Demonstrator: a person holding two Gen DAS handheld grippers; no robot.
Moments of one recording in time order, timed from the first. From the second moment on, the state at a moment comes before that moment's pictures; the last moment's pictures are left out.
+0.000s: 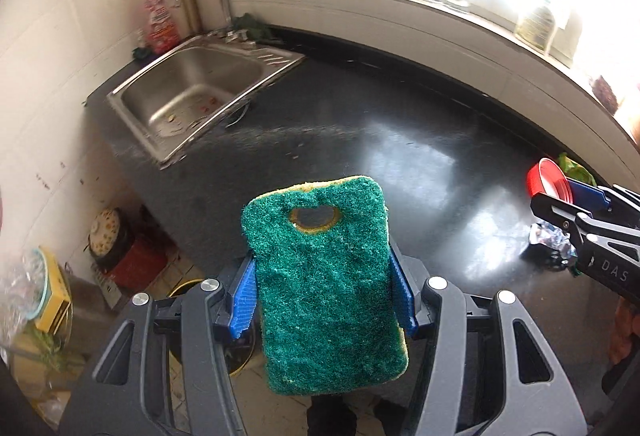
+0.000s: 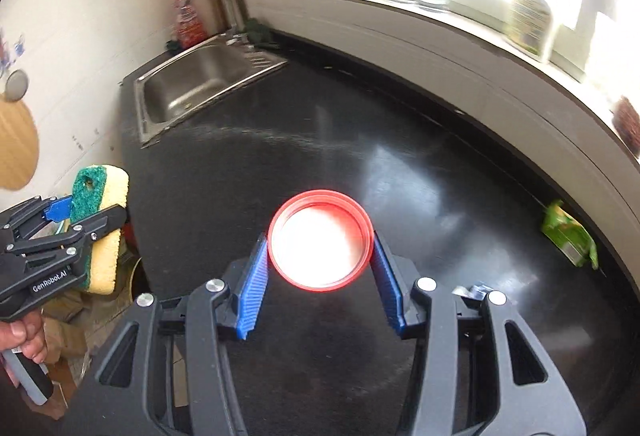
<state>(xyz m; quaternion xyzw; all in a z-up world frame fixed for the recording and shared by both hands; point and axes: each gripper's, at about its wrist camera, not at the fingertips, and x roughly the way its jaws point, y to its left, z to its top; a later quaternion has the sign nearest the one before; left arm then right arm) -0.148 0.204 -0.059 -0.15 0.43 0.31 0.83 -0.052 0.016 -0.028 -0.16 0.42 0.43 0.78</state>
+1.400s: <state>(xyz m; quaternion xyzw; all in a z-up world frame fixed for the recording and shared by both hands) -0.393 0.362 -0.227 -0.35 0.40 0.43 0.73 -0.309 0.342 -0.131 -0.34 0.46 0.63 0.53</state>
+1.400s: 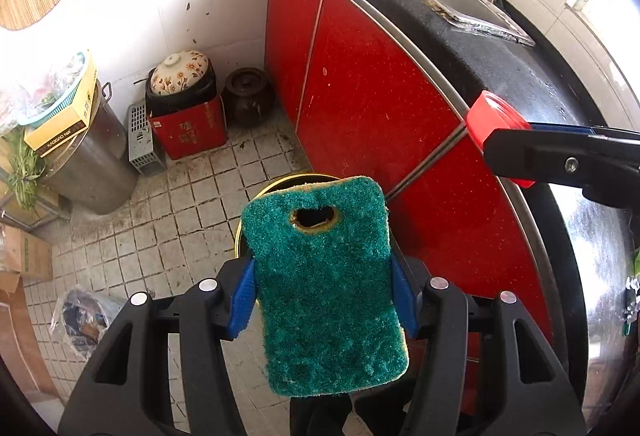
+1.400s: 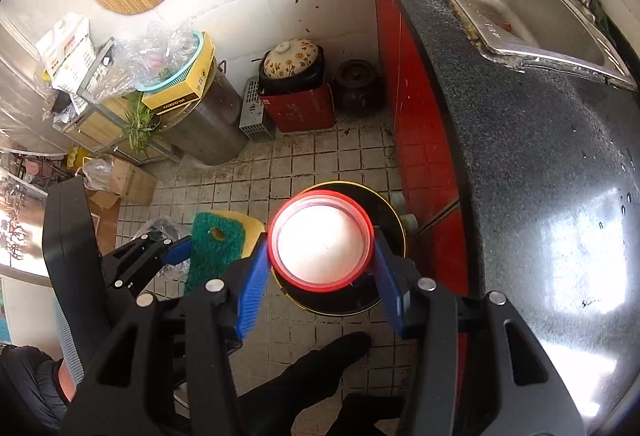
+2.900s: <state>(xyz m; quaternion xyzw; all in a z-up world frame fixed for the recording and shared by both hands) -0.037 0.072 -0.070 0.02 0.38 -0.09 0.92 -0.041 -0.151 0.007 -0.05 0.42 0.20 0.88</state>
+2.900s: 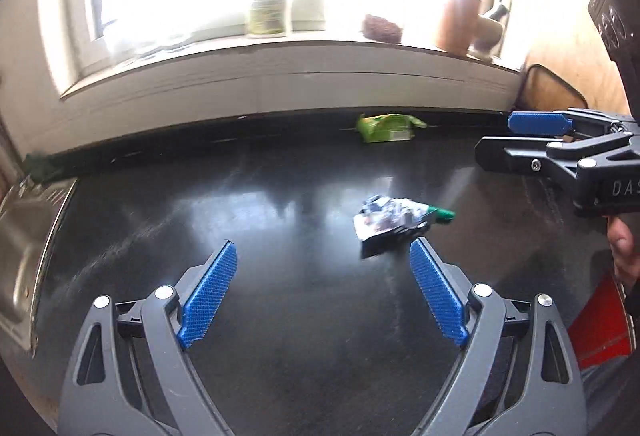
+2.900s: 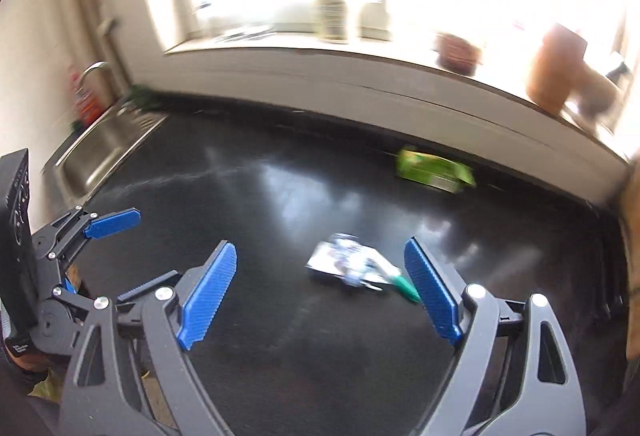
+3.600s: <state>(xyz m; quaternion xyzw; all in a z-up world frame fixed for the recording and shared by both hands) 0.052 -0.010 -0.135 0.04 0.48 -0.13 0.87 -0.003 -0.234 -0.087 -0.07 0.49 0.22 0.84</state>
